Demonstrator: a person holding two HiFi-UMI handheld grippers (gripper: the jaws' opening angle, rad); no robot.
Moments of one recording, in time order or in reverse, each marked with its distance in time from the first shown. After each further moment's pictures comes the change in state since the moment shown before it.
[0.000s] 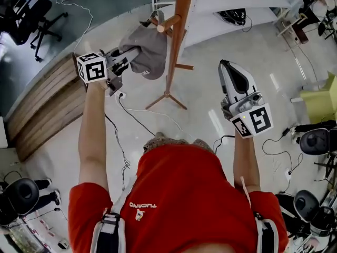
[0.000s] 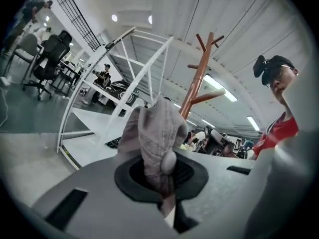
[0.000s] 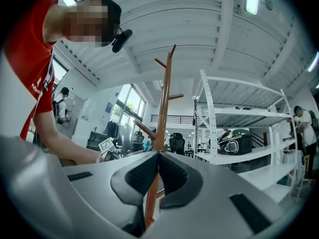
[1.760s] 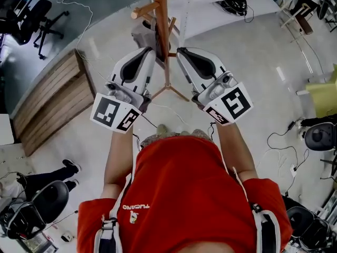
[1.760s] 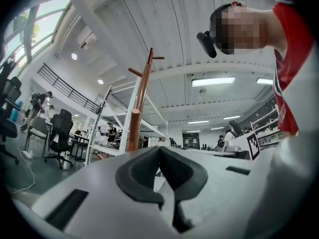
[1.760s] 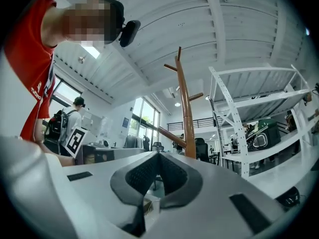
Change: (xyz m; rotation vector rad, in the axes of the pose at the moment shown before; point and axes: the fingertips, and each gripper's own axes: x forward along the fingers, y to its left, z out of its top) left arm 0.032 -0.189 0.035 0.481 -0.435 0.316; right arm 0.026 0.057 0.013 0.101 -0.120 0.223
